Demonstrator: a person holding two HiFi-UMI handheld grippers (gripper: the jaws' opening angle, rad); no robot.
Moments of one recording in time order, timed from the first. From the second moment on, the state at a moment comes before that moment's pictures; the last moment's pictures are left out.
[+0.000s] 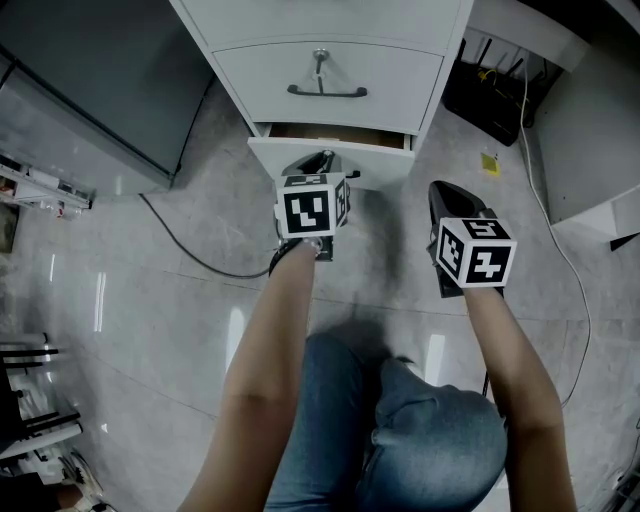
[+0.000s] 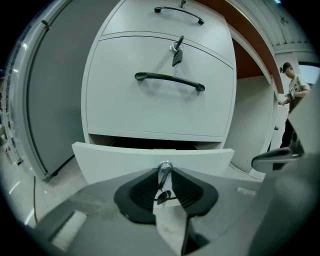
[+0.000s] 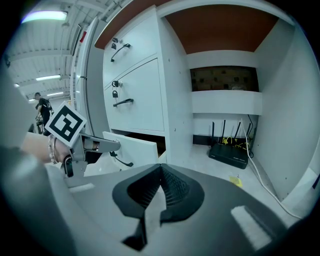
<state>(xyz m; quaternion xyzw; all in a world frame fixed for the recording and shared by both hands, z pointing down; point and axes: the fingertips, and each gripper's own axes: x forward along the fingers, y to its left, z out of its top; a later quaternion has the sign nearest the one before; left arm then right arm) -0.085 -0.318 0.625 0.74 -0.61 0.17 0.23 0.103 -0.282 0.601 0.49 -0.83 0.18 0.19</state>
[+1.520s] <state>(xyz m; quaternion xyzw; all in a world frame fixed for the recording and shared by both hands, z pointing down) -0.083 -0.365 0.626 0.73 -0.62 0.16 0.24 0.113 -0.297 0.623 0.48 -0.83 0.20 0.19</state>
